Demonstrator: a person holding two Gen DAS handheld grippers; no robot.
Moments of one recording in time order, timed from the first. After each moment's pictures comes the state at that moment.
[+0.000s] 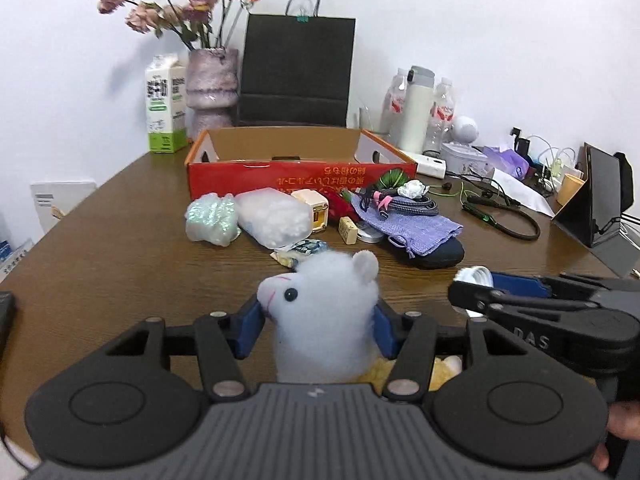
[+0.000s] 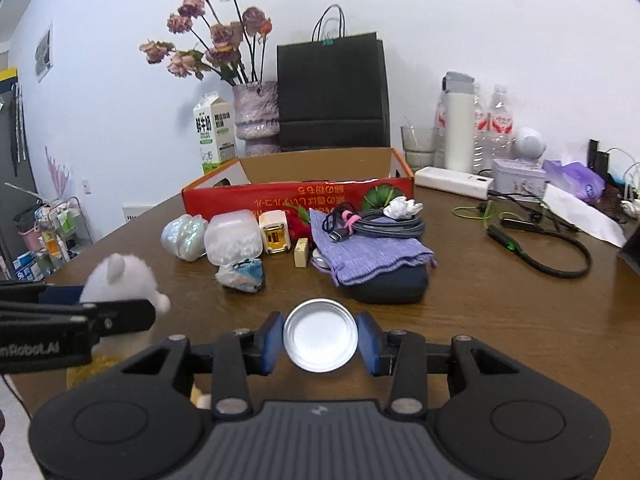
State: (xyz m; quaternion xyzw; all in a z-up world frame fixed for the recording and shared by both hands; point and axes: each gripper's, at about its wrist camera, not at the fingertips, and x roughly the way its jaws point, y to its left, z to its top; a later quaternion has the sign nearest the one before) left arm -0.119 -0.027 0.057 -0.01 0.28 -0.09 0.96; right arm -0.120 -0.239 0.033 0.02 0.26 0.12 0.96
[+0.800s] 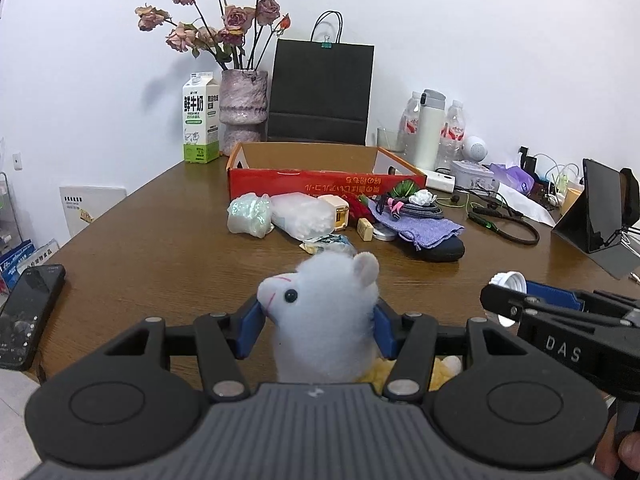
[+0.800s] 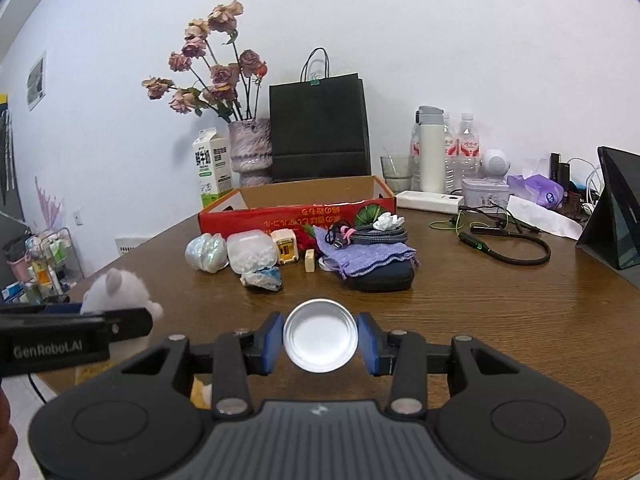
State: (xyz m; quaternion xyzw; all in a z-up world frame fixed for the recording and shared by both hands) left arm -0.183 -0.003 0.063 -0.02 0.24 -0.07 0.97; right arm -0.202 -0.221 0.042 0.04 0.21 0.08 0.97
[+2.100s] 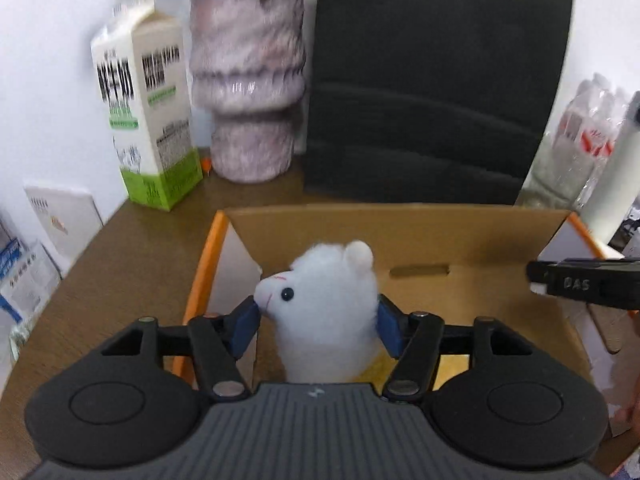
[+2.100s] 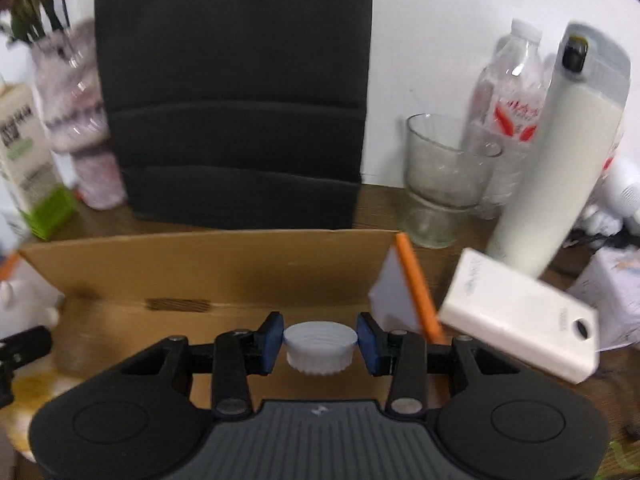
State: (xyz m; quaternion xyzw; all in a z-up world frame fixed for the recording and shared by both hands) left arm 0.306 0.013 0.058 -0.02 0.38 0.00 0.92; right arm 0.353 -0.187 0.041 -0.02 0.40 0.01 0.92
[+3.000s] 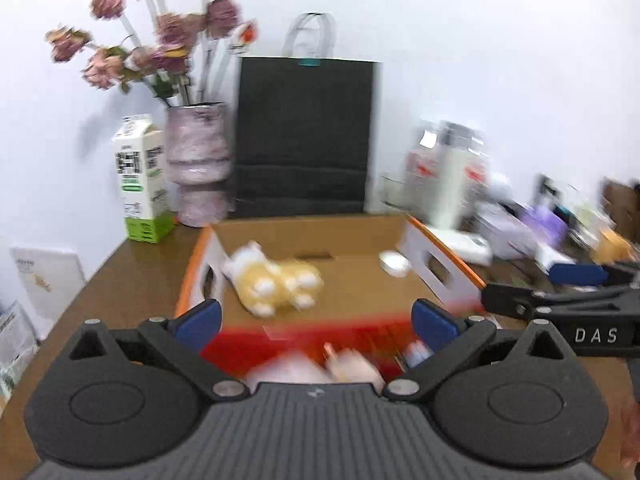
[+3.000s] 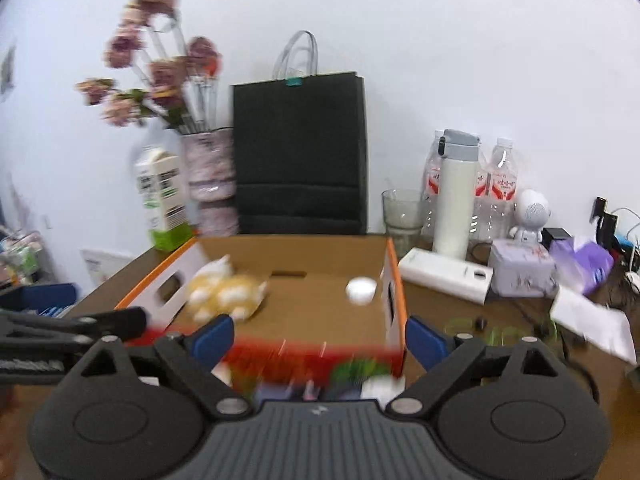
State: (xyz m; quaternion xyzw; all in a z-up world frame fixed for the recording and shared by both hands) left arm 0.038 -0.012 0.114 0.02 0.24 -0.12 0.96; right arm 0.035 -0.227 0.115 0.01 0.24 0.08 0.97
